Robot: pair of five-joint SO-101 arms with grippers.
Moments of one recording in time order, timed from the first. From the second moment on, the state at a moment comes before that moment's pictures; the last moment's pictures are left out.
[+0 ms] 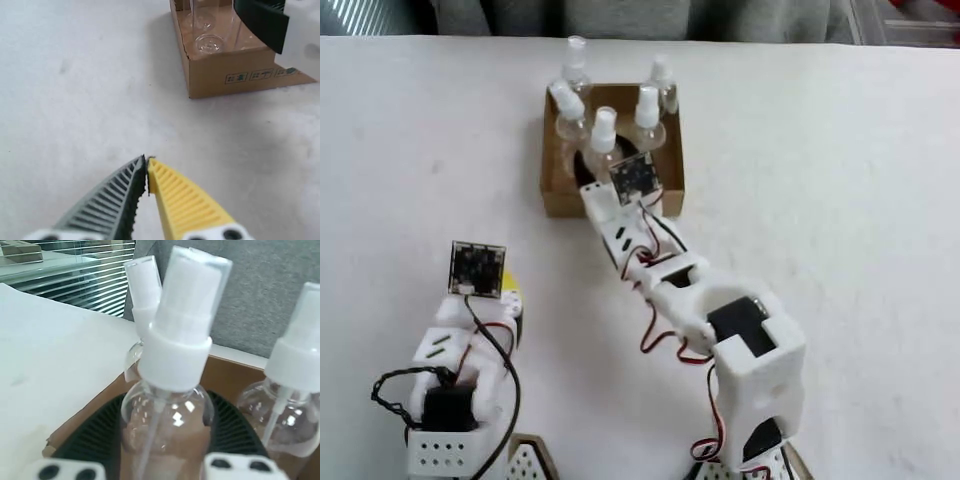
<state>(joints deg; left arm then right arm) -5.5 -104.3 97.1 51.8 -4.4 -30.2 21.1 38.7 -44.1 3.6</state>
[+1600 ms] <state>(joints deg) -5.5 -104.3 97.1 51.8 -4.4 -31.6 17.6 40.3 -44.1 3.5</state>
